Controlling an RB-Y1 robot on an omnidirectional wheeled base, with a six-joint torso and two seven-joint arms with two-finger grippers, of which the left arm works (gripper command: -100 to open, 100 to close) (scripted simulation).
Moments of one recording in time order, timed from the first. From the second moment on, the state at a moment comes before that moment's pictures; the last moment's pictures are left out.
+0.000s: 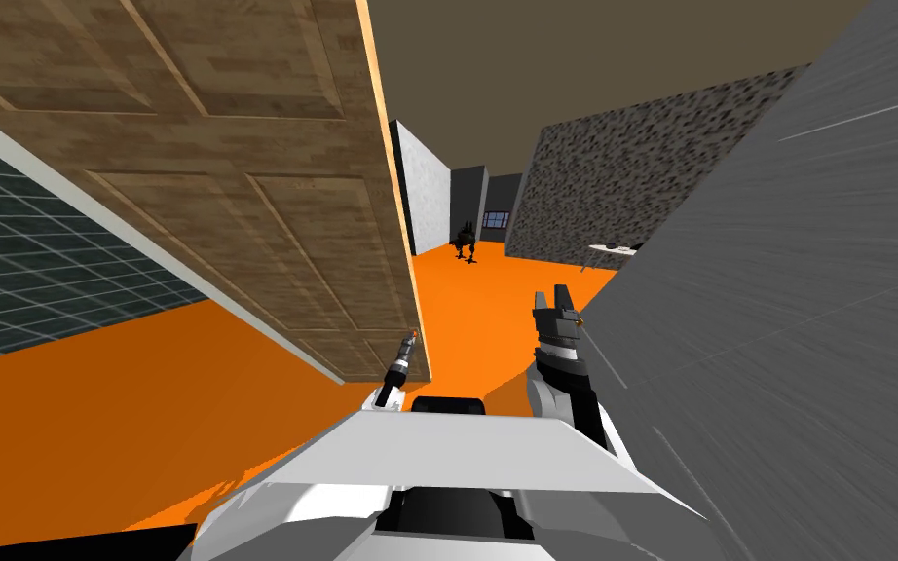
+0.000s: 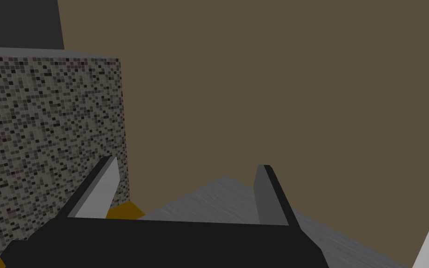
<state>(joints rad) 0.00 0.07 -0.04 -0.80 -0.05 -0.77 0.10</state>
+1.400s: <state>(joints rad) -0.02 0.09 0.09 -0.79 0.02 -0.76 0.05</state>
